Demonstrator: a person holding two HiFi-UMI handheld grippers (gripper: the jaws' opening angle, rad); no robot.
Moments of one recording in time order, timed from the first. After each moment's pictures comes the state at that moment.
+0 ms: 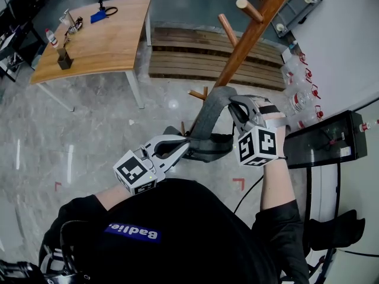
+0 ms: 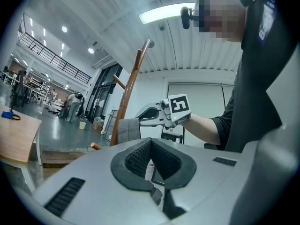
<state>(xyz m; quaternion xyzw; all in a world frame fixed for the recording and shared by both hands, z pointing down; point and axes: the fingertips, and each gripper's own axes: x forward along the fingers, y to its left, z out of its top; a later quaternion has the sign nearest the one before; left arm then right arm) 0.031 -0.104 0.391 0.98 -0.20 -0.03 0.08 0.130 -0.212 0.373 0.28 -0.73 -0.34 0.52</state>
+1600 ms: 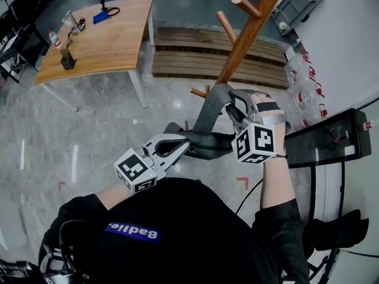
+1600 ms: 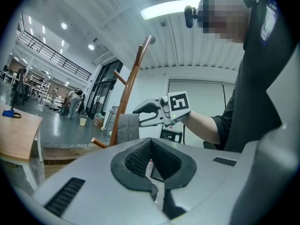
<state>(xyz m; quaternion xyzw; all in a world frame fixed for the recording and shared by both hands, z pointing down) 0.033 -0.103 0.399 0.98 -0.20 -0.01 0.10 0.129 -0.213 0.382 0.27 -0.72 -0.34 0.53</state>
